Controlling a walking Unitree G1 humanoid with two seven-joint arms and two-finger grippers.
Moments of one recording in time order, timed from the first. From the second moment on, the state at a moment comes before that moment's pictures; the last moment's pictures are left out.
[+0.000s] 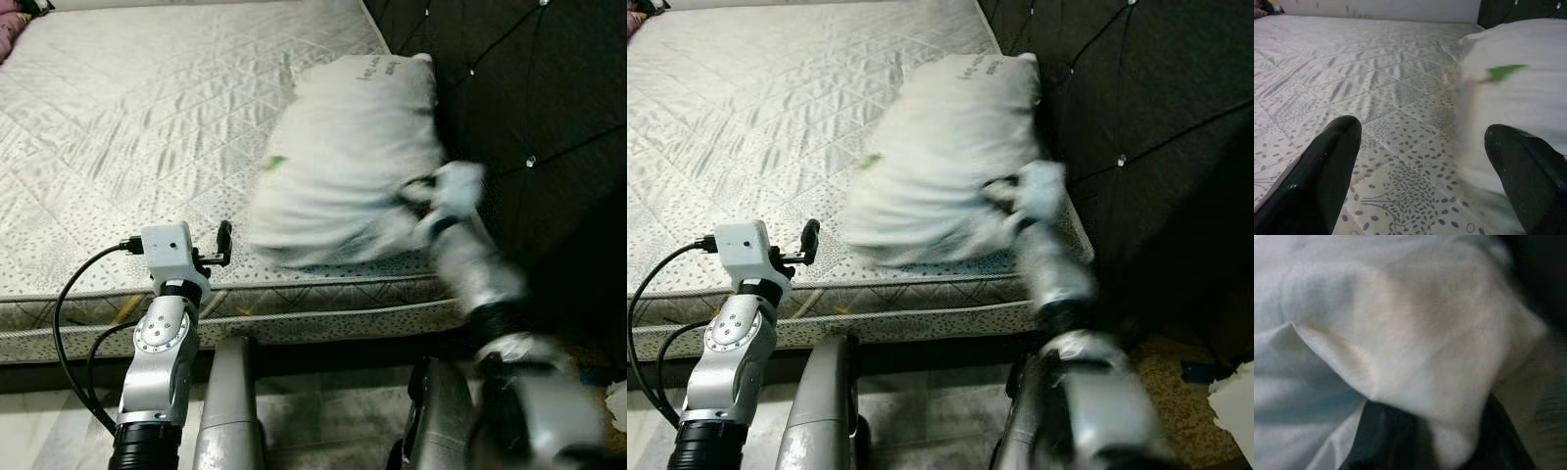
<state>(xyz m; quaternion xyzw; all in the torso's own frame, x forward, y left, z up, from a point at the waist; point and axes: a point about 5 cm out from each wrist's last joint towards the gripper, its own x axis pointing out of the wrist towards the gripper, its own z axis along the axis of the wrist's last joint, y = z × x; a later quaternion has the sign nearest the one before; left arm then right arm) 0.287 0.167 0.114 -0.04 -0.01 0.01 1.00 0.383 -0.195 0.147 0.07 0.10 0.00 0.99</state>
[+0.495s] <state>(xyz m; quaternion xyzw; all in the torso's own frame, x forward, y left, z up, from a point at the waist) 0.289 0.169 0.115 -0.03 -0.01 0.02 1.00 0.385 -0.277 0.179 0.00 0.08 -0.08 0.99</state>
